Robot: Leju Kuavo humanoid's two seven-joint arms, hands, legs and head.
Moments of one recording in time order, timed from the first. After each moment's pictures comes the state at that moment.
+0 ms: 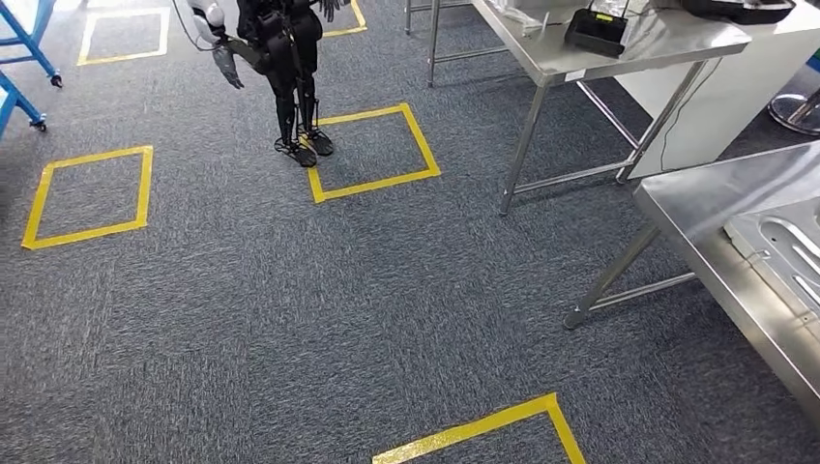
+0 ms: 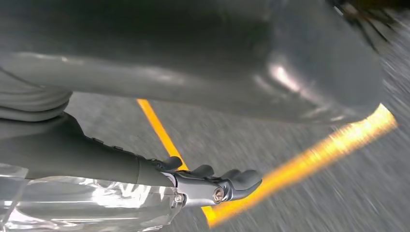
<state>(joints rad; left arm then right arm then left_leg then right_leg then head) -0.16 -0.17 0.86 -0.19 -1.47 -0.01 0.07 -0.20 0.20 0.31 -0.28 0.83 -0.17 0.03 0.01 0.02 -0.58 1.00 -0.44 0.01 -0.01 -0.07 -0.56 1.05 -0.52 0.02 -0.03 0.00</state>
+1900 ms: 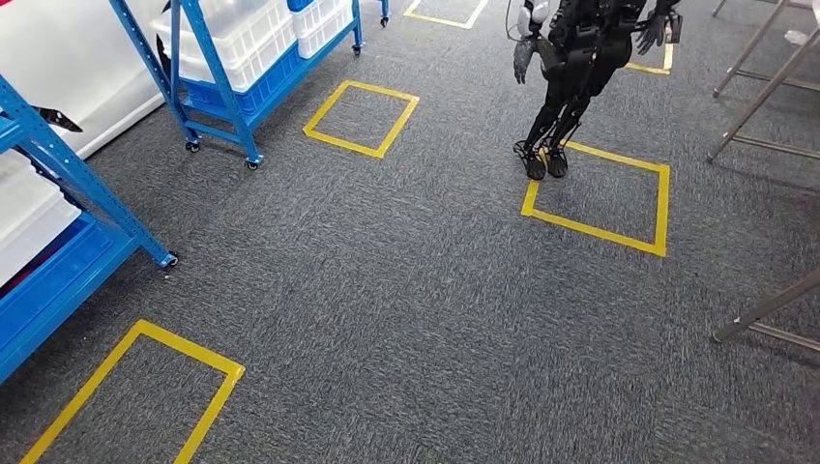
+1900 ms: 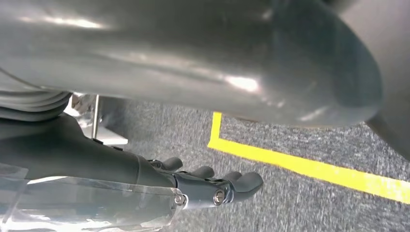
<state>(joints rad) -0.15 -0.16 0.86 -0.19 -1.46 0.00 0.09 -0.16 0.14 0.28 -0.21 0.95 -0.11 0.20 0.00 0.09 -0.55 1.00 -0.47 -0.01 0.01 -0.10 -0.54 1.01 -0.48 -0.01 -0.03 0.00</state>
